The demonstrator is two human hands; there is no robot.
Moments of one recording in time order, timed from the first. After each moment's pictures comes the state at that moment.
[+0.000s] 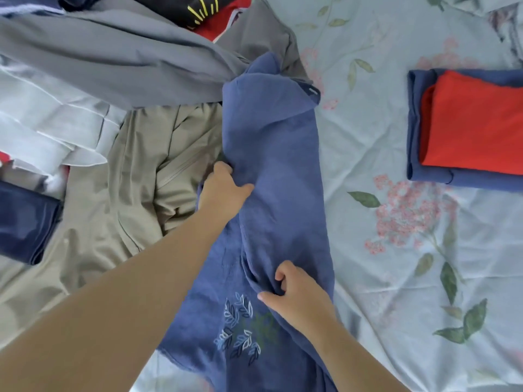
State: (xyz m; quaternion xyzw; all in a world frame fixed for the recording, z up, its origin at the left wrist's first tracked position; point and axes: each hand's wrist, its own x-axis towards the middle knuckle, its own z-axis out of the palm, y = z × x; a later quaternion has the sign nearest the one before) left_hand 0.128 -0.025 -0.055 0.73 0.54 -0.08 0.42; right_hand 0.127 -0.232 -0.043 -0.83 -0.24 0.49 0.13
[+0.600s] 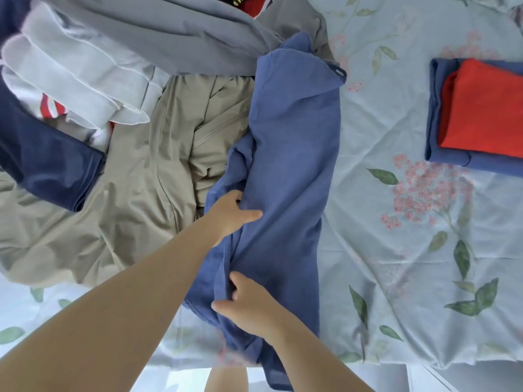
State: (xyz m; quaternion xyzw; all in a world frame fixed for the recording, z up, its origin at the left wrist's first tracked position) left_hand 0.032 -0.061 -0.053 0.64 0.50 -0.17 0.56; right_hand 0.022 -0.207 -0.022 -0.69 -0.26 0.65 0.18
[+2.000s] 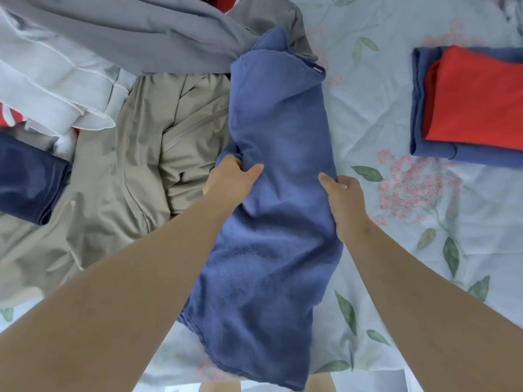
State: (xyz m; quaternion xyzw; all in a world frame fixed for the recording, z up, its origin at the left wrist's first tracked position) left_hand 0.105 -0.058 -0.049 0.73 0.53 -0.07 0.42; right_hand 0.212 -0.212 -0.057 -0.80 0.02 0.35 0.50
